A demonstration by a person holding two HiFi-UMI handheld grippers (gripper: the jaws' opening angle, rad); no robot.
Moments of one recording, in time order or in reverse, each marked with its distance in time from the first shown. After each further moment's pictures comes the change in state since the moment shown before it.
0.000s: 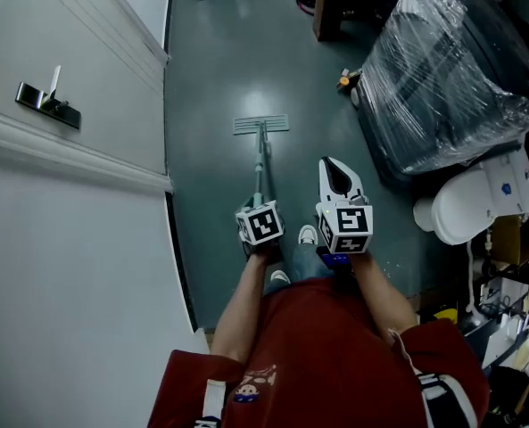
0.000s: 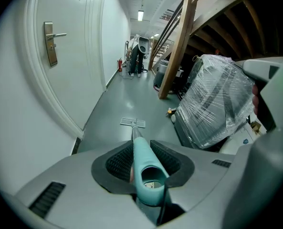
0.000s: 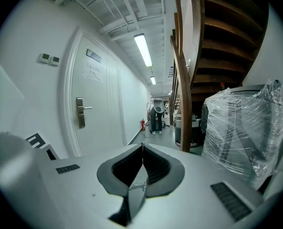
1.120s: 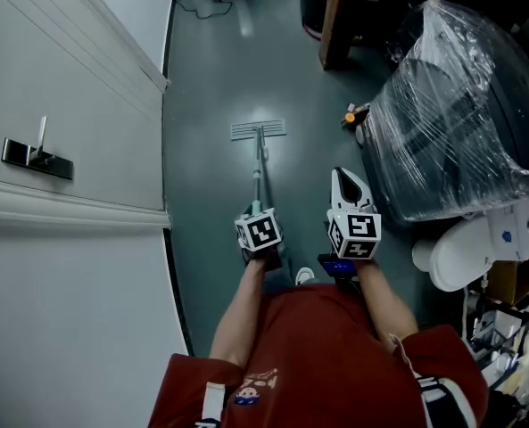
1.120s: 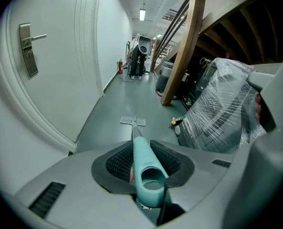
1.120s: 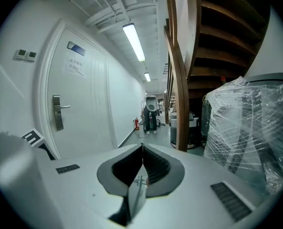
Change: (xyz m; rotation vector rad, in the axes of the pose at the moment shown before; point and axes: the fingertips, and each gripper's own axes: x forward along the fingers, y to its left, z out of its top) left arm 0.133 -0.024 0.187 -0.021 -0.018 0.019; right arm 0.199 -0.115 0.053 0.034 0.011 -0.034
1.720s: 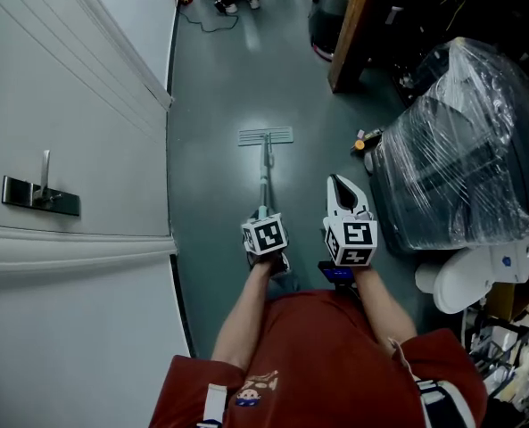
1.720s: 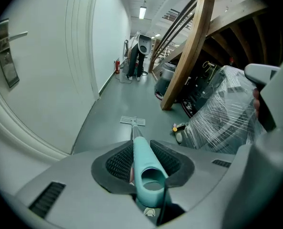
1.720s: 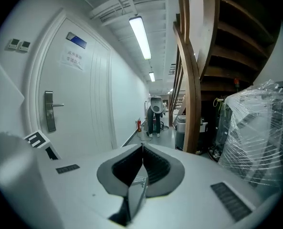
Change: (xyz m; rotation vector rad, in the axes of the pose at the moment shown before) left arm 0.069 0.061 0.132 0.008 0.005 -0.057; right arm 0.148 0.070 0.063 -0.051 -0.009 0.017
